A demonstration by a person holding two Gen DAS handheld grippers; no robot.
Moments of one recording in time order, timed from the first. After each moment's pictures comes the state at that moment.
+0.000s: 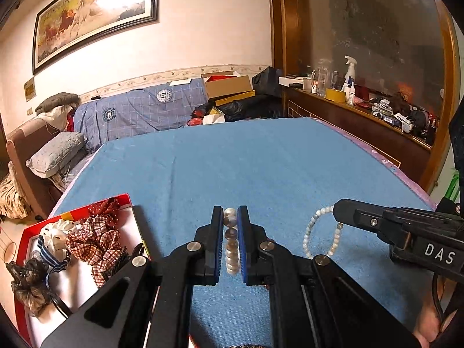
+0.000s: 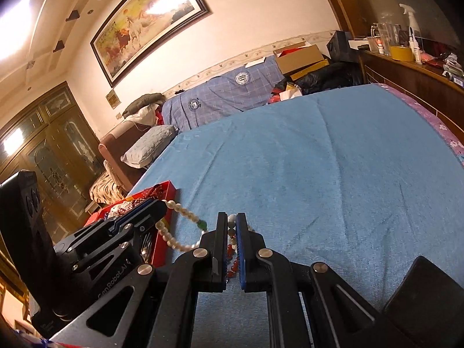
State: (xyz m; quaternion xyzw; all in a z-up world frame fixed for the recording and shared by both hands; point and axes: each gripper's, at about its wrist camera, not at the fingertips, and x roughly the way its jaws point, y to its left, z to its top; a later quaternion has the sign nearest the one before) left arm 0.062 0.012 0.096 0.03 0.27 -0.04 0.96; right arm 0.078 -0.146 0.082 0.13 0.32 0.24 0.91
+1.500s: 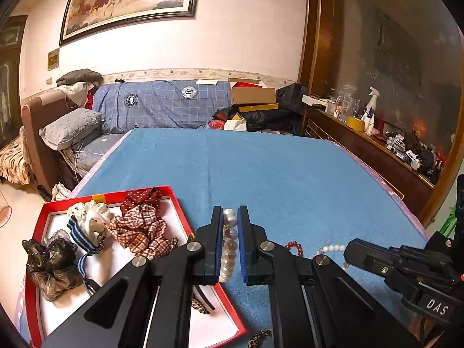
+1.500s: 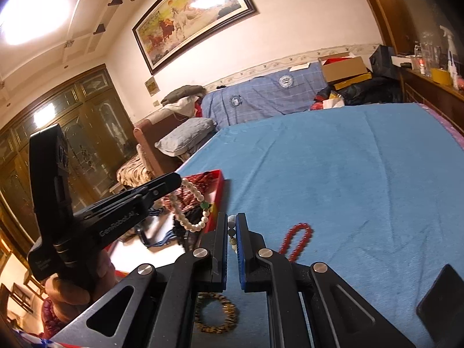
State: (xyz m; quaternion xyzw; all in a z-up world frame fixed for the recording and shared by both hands) left arm 0.037 0.079 0.116 -0.06 0.26 -0.01 0.96; right arm 0.057 -0.098 0.084 0.10 0.29 0.33 0.89
